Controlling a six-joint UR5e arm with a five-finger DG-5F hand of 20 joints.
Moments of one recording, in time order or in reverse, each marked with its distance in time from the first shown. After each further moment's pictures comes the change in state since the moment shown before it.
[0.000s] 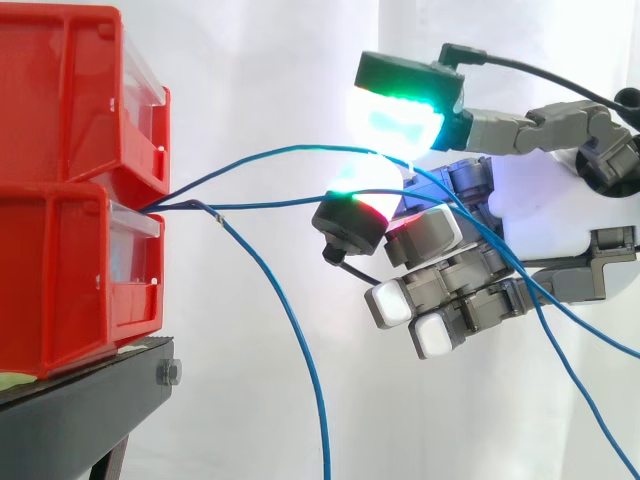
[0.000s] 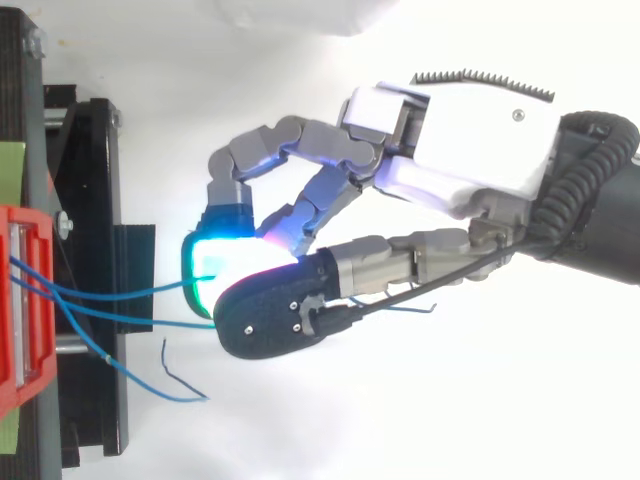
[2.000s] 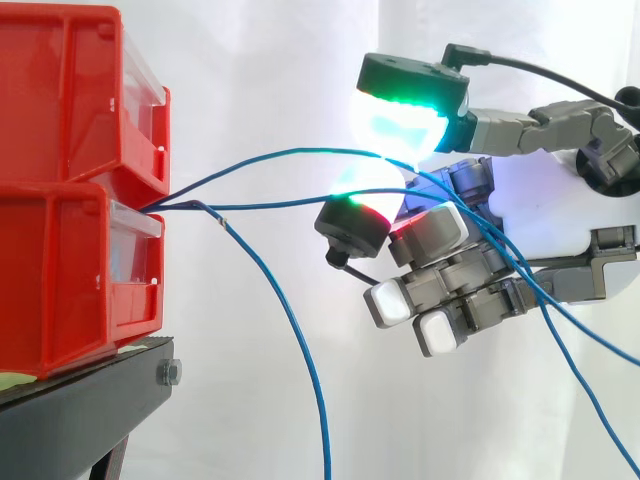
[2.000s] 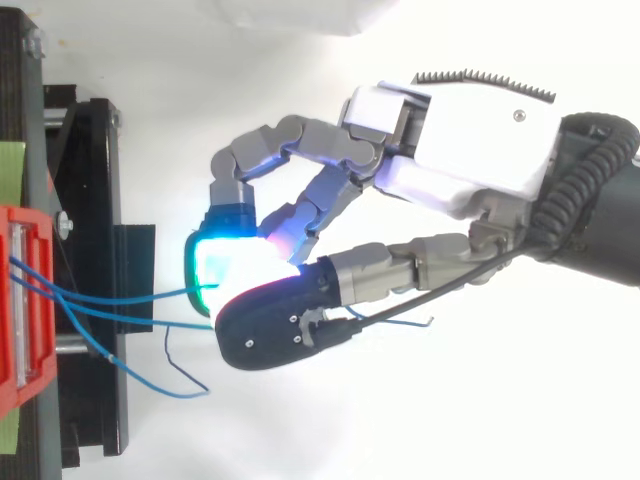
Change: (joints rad) arm 0.003 0.000 0.000 0.002 0.013 0.002
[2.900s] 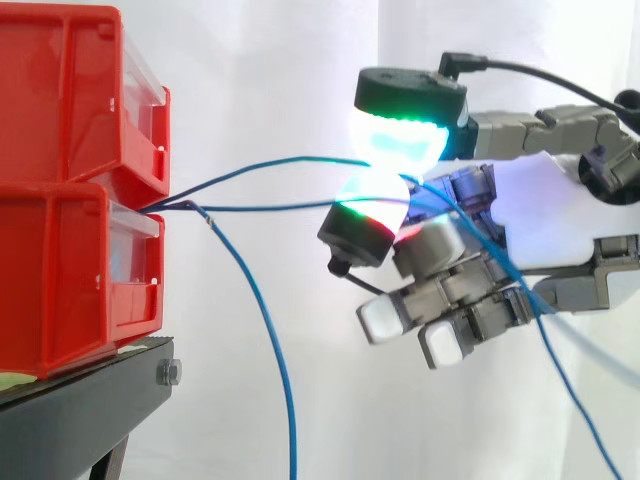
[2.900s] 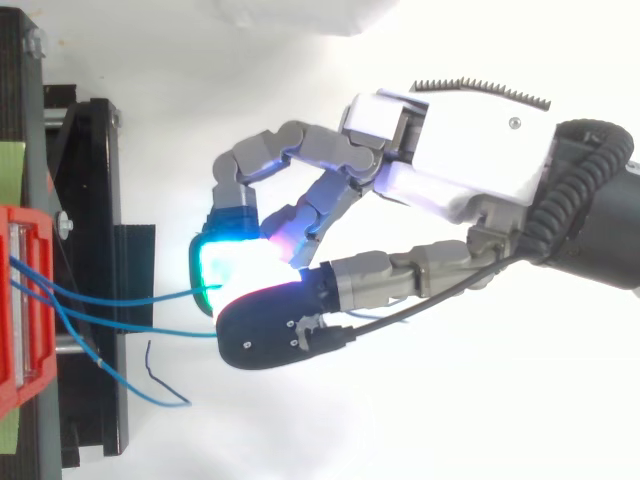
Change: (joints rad) arm 0.004 -0.004 -0.017 0.014 0.006 0.002
